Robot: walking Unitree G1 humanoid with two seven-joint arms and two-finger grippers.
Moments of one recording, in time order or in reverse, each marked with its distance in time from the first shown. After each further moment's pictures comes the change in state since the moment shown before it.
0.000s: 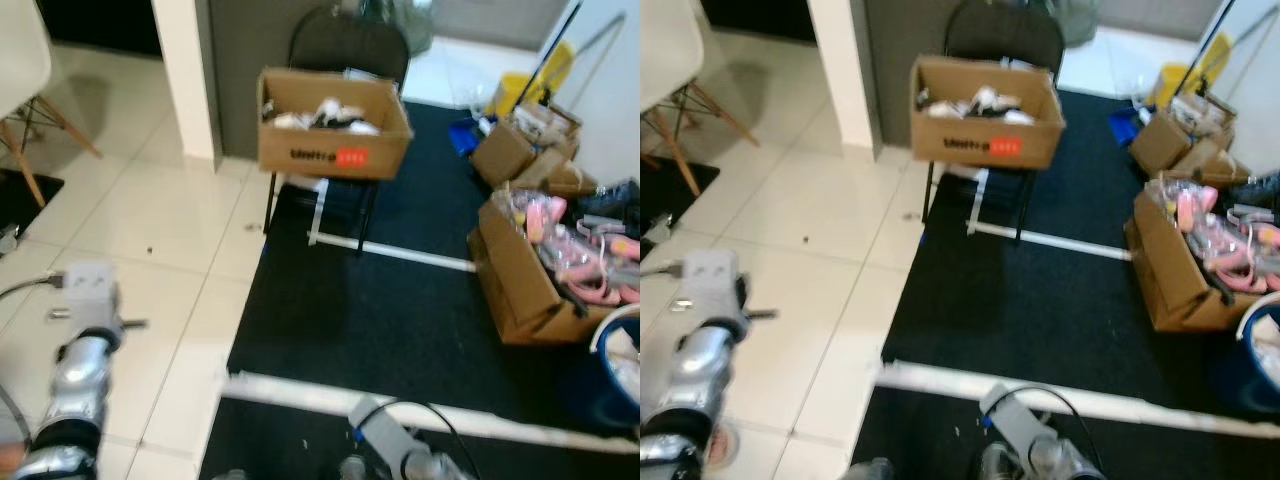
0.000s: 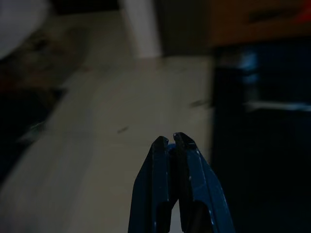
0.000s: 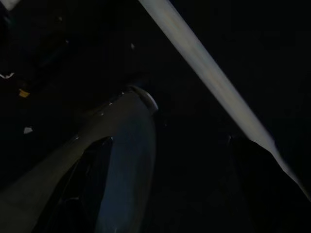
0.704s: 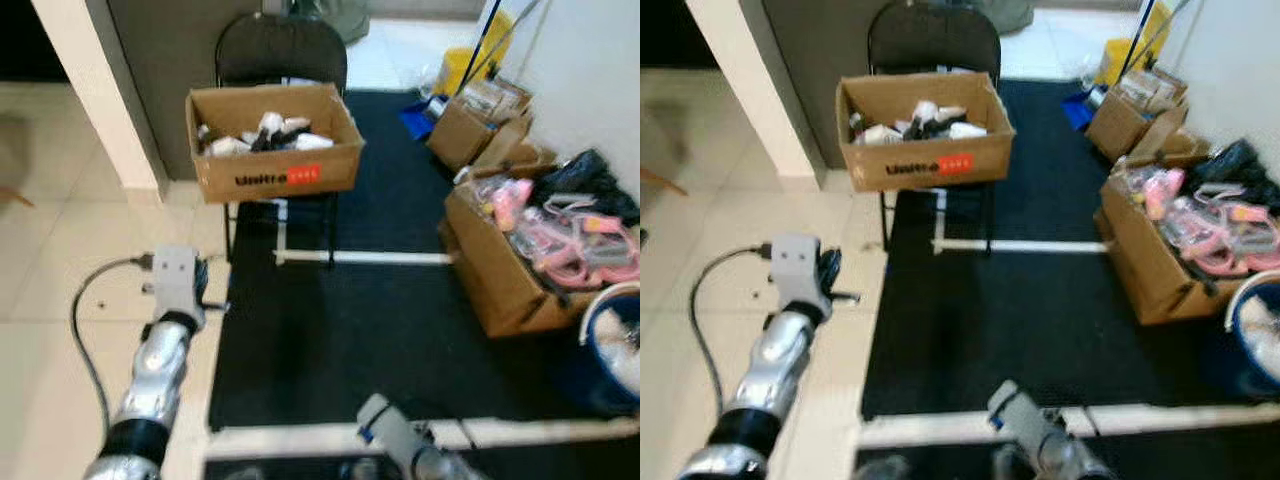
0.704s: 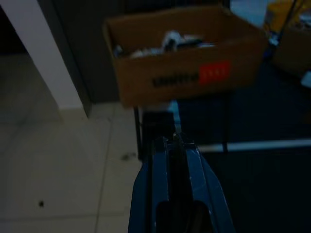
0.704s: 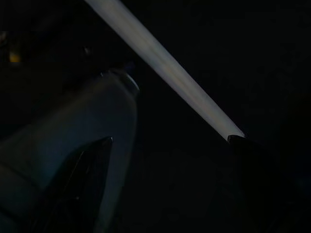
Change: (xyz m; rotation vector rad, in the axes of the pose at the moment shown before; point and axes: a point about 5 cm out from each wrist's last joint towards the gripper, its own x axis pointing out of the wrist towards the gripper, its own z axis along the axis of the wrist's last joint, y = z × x) left arm -0.002 -0.057 0.027 -0.040 -0.111 -0.174; right arm -0.001 -0.003 -0.008 -0.010 0.024 -0.005
